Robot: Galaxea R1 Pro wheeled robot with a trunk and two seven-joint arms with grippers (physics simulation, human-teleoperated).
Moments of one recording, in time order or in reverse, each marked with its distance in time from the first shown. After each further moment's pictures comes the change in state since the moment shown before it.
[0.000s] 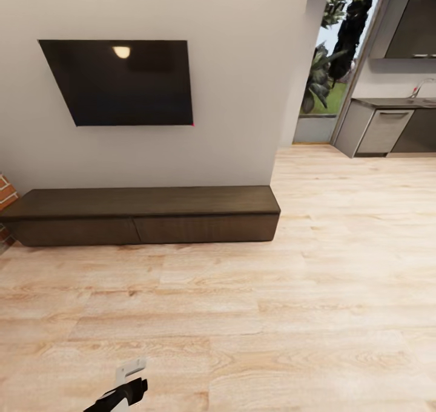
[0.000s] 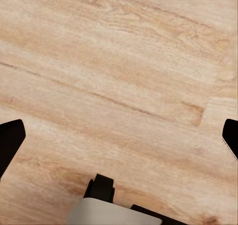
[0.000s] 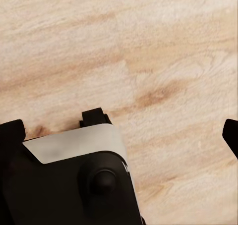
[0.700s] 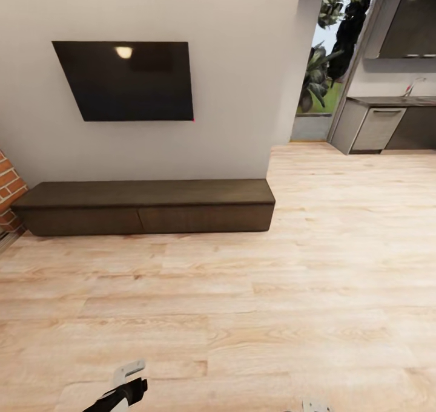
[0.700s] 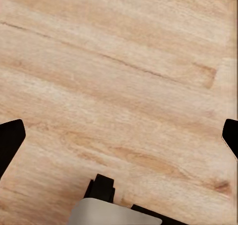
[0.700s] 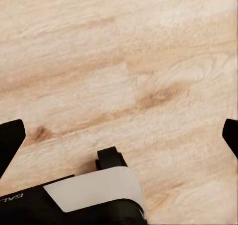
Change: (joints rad) left arm 0.000 0.001 0.000 0.000 0.000 0.000 0.000; right arm -0.077 -0.002 -0.001 -0.034 0.007 -0.004 0.002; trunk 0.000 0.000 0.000
